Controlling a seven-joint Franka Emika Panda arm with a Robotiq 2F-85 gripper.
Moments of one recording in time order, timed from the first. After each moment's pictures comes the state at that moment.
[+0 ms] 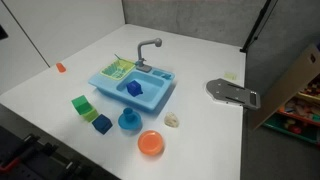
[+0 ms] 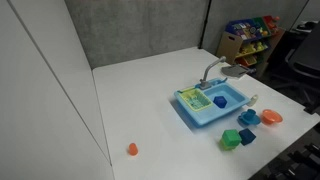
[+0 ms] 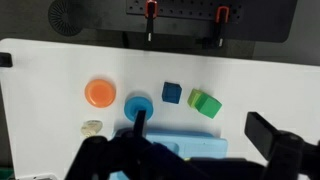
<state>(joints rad) -0.07 -0.86 -0.16 -2.62 -0.07 1.70 -0.19</state>
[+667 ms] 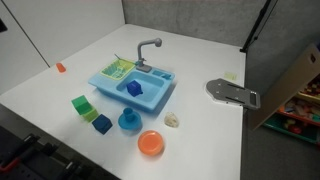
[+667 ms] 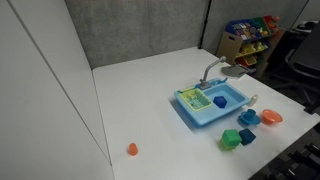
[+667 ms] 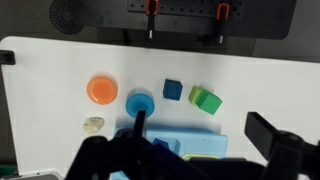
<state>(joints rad) -0.07 -0.85 -0.16 -2.60 -0.07 1.70 -0.19</state>
